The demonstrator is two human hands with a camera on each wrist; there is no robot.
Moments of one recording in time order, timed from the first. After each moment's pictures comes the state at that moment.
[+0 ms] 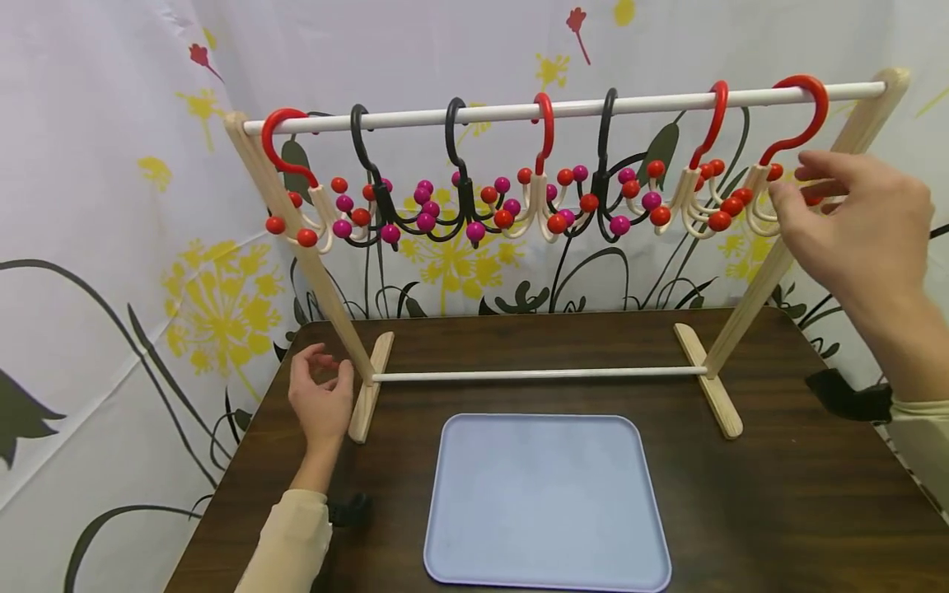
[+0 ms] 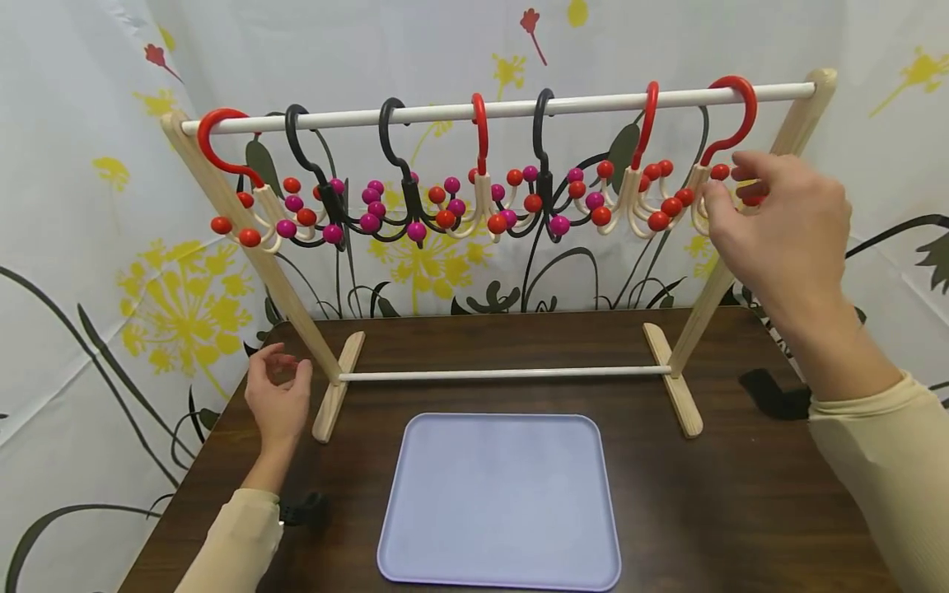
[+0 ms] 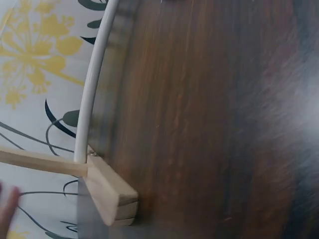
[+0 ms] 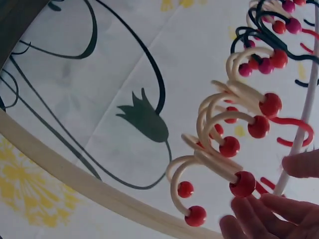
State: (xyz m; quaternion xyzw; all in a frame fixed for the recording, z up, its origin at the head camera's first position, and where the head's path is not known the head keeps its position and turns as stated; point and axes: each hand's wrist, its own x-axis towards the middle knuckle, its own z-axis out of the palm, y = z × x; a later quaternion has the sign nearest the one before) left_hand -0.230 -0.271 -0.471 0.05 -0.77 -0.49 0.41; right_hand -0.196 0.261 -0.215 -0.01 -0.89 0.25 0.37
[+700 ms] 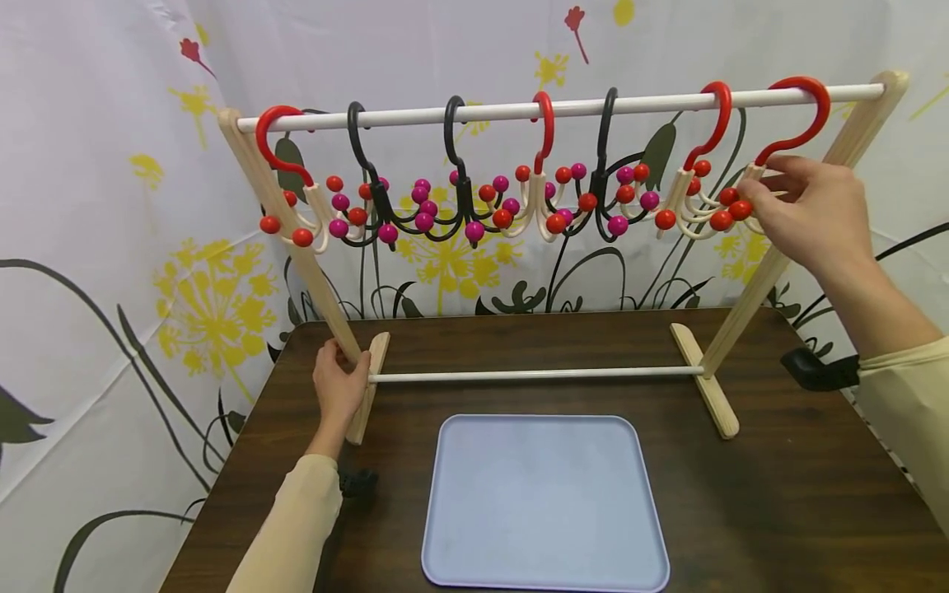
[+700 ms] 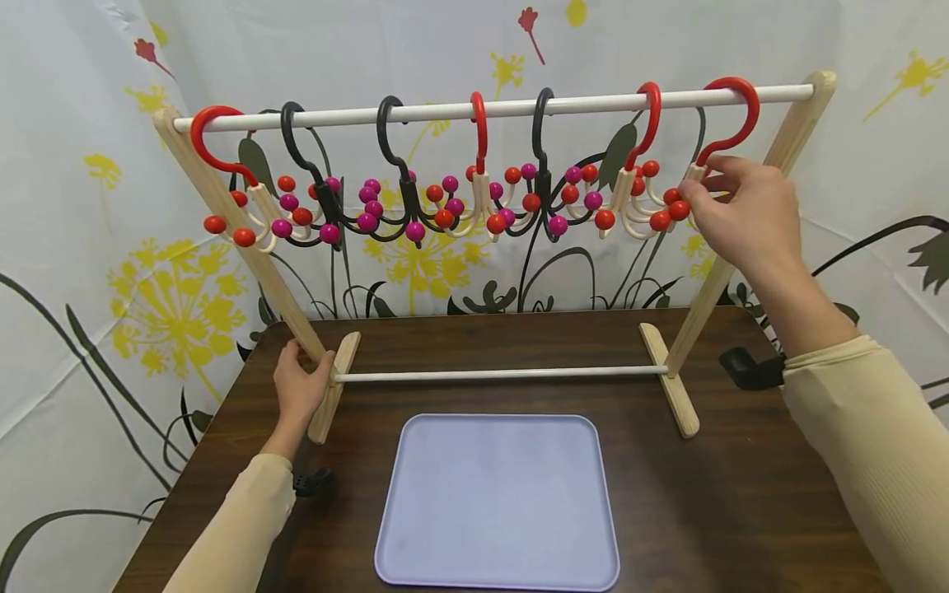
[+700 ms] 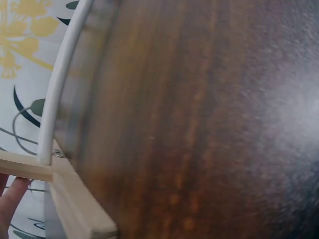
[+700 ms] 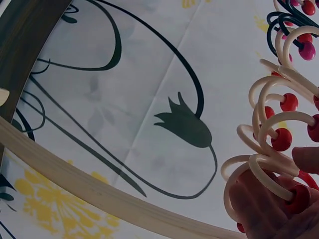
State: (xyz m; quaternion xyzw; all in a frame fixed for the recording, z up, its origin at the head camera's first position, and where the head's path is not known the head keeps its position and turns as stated) left_hand -0.273 -0.275 -0.497 0.06 -0.85 -0.43 0.30; right_hand -0.239 0.278 -0.220 -0.05 -0.92 0.31 0.22
